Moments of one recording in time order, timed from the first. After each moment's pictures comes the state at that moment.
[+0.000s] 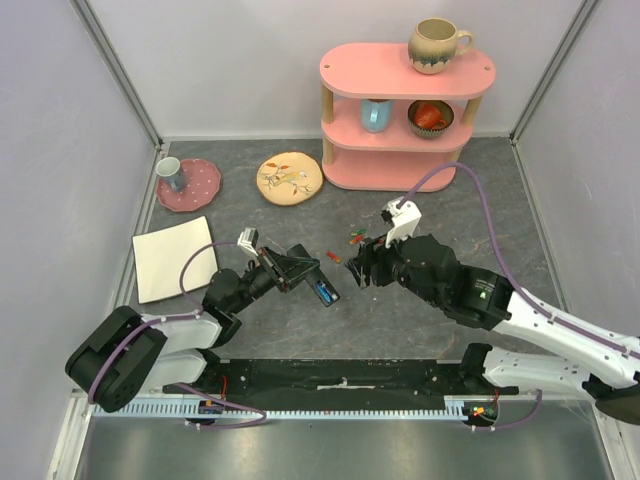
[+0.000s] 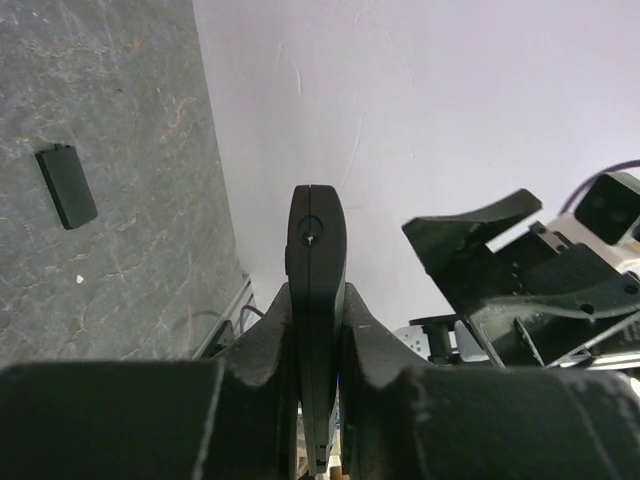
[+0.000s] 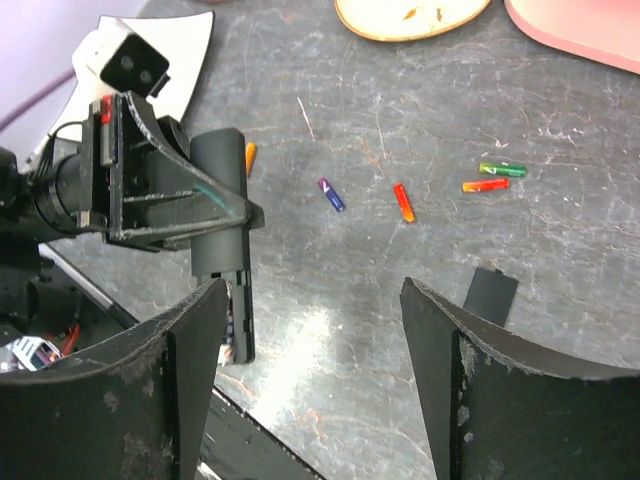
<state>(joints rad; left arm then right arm) -0.61 1.20 0.12 1.19 0.30 -1.47 1.09 0.96 0.99 -0.44 0.38 0.43</state>
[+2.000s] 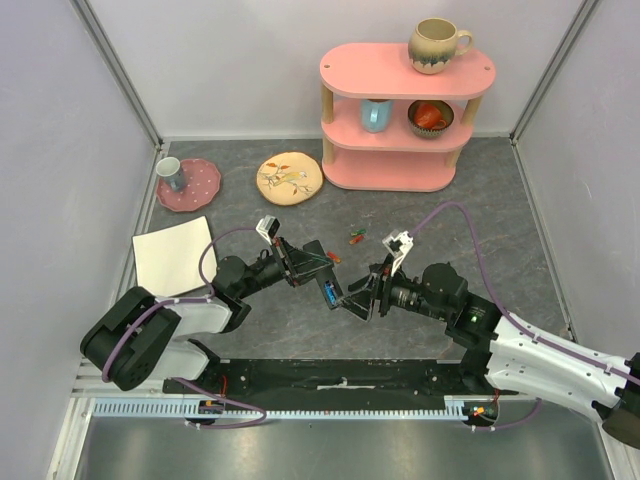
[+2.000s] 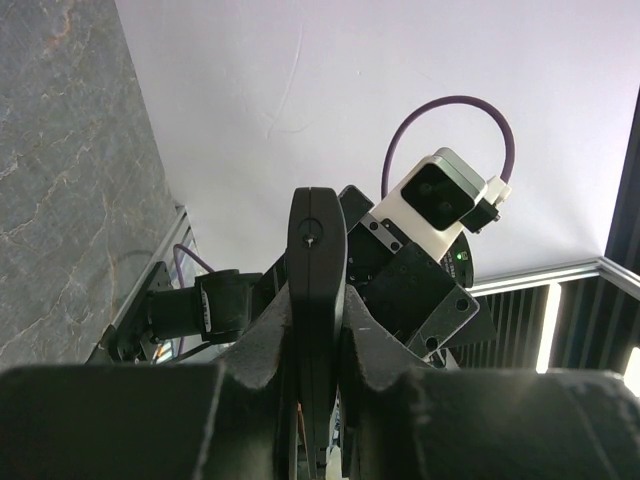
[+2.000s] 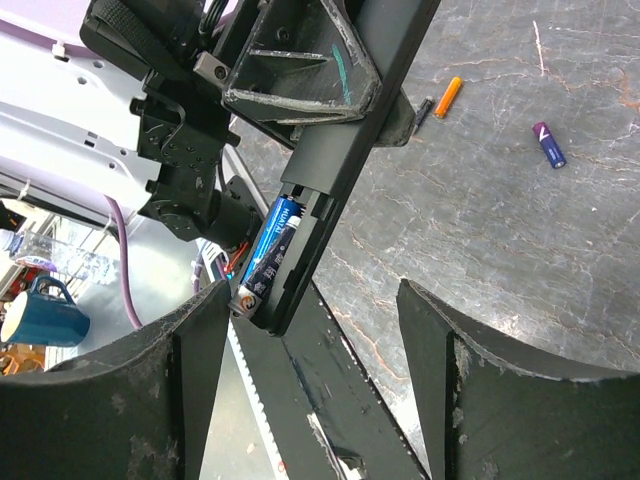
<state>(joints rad) -0.61 1.34 0.25 1.30 0.53 -1.60 0.96 0.77 0.48 0.14 -0.20 0.62</state>
